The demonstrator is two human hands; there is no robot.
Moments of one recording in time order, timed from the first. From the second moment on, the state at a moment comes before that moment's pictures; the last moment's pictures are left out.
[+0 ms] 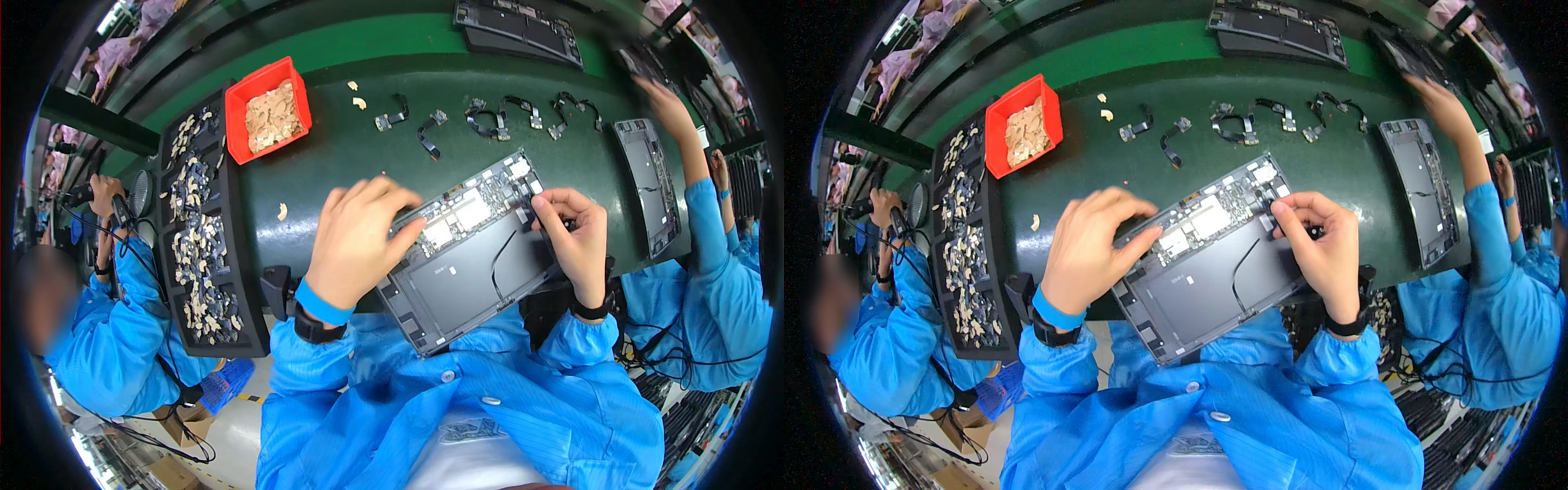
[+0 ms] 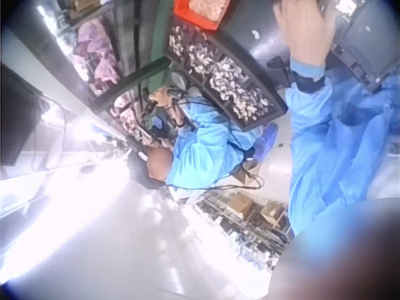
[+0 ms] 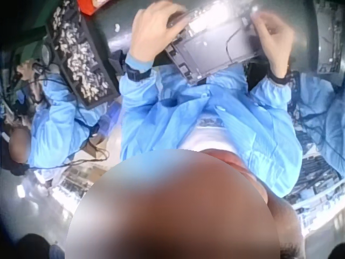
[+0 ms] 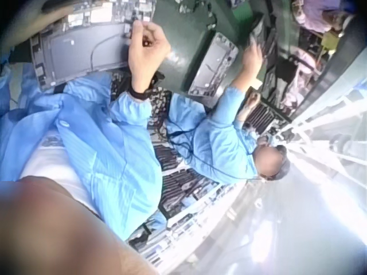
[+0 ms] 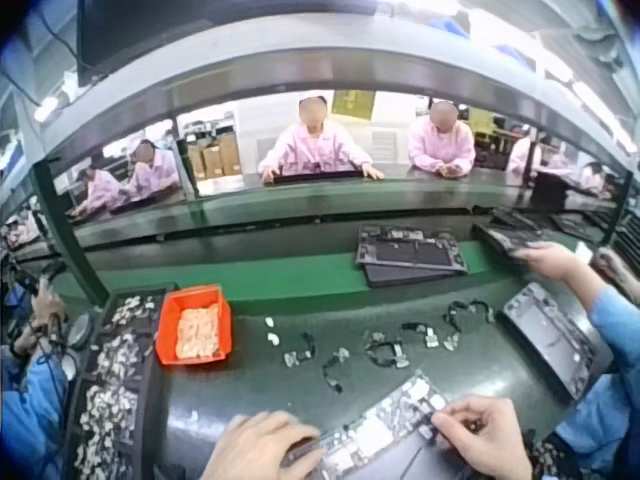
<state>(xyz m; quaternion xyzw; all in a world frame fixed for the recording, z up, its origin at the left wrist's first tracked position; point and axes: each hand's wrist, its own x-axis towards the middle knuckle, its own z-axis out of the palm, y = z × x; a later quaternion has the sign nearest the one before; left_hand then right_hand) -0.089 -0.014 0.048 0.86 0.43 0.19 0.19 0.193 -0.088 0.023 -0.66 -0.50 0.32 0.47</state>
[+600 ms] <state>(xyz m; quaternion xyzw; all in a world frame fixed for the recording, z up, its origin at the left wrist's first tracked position) -0.017 0.015 0.011 0.95 0.20 0.24 0.06 0.180 -0.068 0.014 -0.69 -0.58 0.14 0.41</state>
